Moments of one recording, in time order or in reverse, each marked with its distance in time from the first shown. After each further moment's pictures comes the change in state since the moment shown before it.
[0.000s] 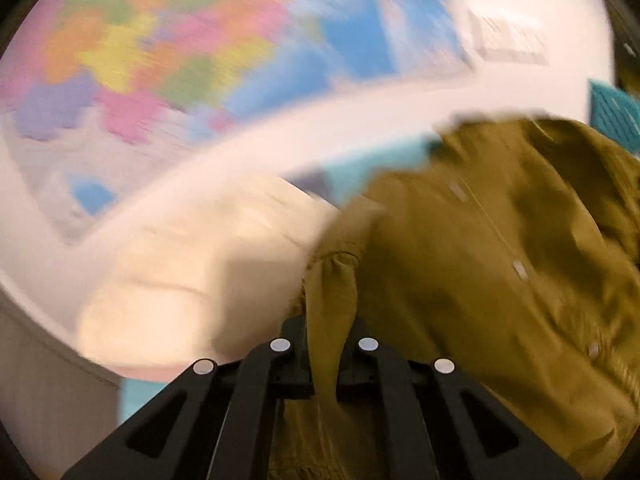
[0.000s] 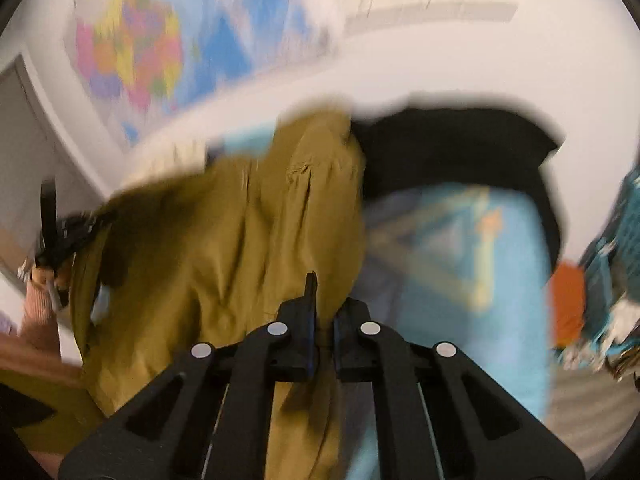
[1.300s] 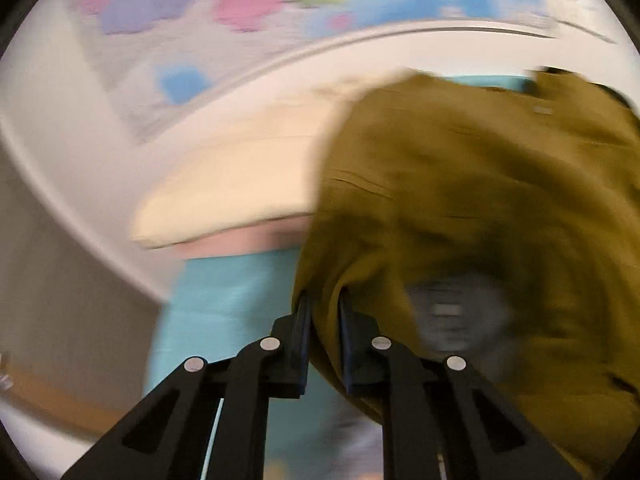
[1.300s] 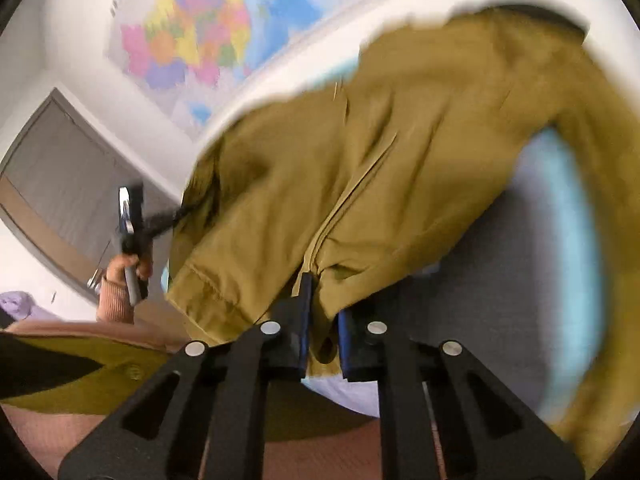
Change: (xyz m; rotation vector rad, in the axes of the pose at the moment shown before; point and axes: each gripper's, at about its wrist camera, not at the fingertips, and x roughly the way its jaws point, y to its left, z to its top) left arm 0.003 0.069 -0.108 -0.099 0.198 0.279; right arm -0.035 0.080 -0.117 0.151 0.075 0.256
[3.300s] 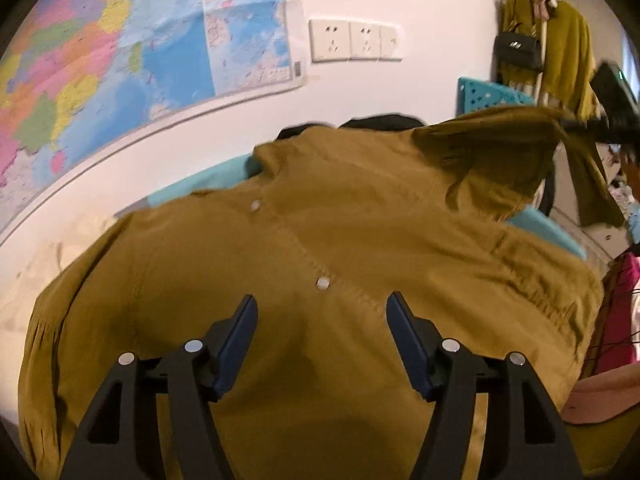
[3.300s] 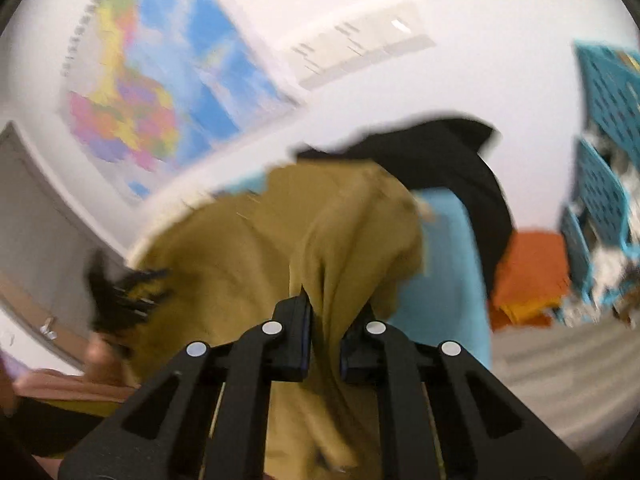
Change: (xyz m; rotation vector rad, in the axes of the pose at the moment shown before) left arm -0.074 -0.191 0.090 0.289 -0.255 -0.782; right arm -0.062 -0.032 0.133 -0.048 -0.034 -0.125
